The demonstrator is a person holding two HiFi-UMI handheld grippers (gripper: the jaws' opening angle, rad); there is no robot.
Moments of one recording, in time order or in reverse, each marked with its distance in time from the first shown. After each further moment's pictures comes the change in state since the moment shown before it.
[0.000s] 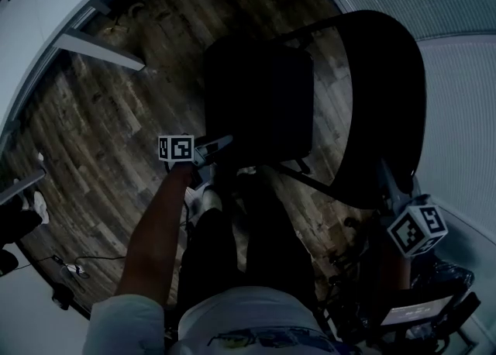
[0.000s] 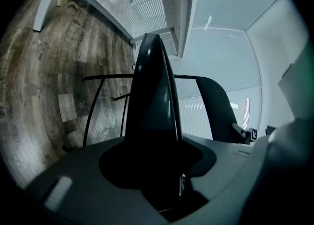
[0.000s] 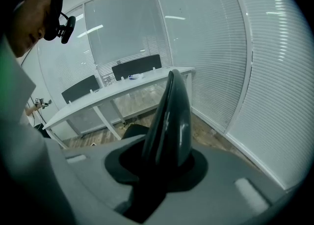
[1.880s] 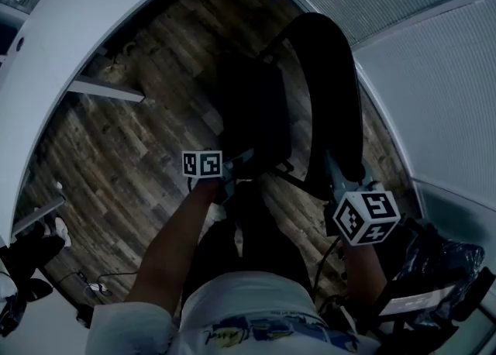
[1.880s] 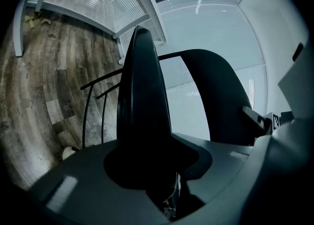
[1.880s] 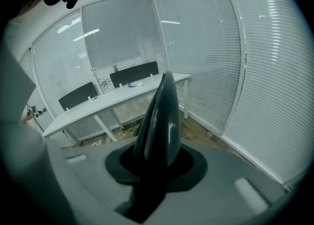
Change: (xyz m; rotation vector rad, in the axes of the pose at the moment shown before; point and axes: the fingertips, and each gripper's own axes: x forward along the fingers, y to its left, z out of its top) left arm 0.066 -0.163 -0.022 0.120 0.108 0.087; right arm -0.042 0.030 0.036 0.030 -0.032 -0.044
